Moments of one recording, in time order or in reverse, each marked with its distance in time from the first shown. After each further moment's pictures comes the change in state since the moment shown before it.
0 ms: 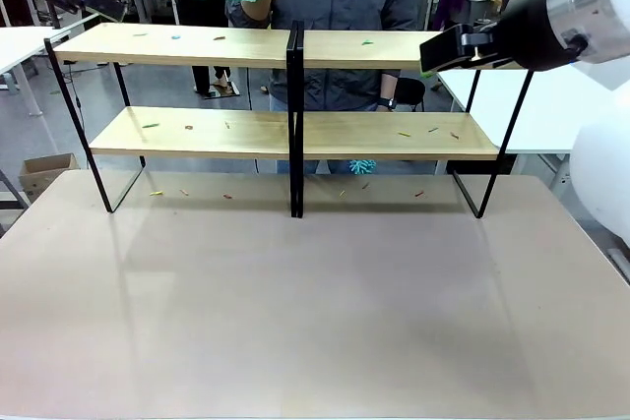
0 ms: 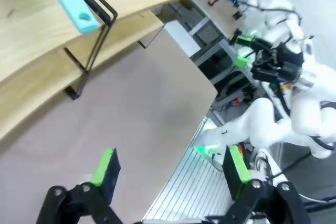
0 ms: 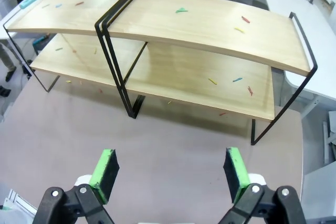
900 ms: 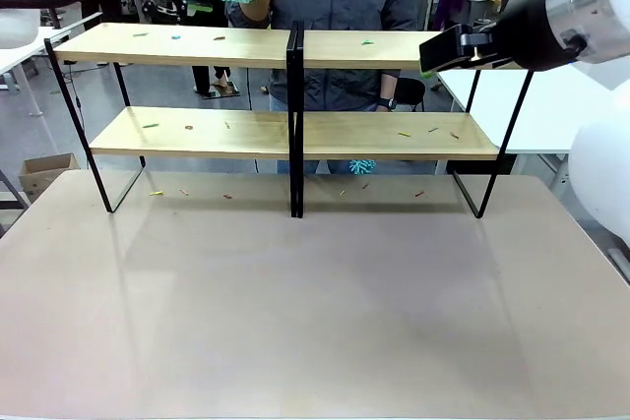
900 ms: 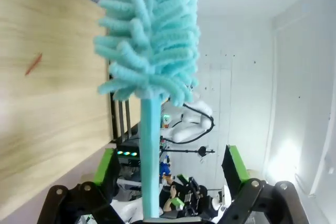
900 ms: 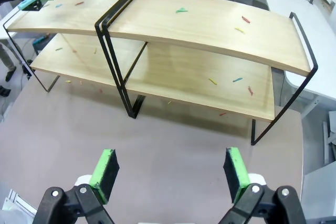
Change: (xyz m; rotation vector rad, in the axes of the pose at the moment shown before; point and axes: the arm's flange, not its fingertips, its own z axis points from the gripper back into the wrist) left arm 0.119 0.163 -0.098 -0.278 -0.228 0.802; right arm 0.000 0.000 0.000 0.000 0.001 0.000
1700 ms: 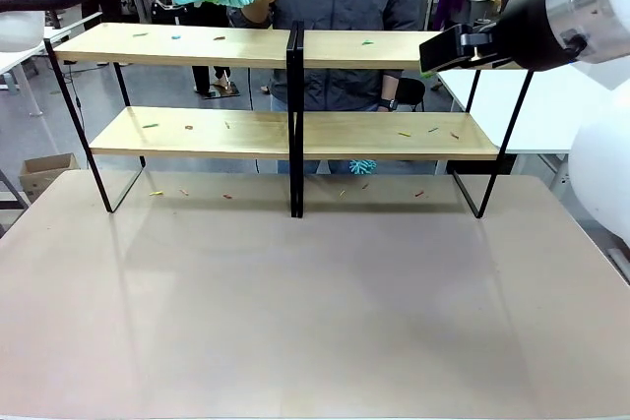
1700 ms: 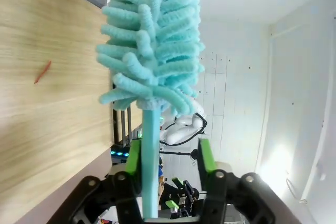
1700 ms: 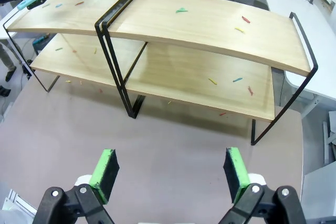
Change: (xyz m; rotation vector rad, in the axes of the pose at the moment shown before) left arm 0.010 0.009 0.003 -0.013 -0.004 0.046; right arm 0.000 0.000 0.000 0.000 0.000 0.000
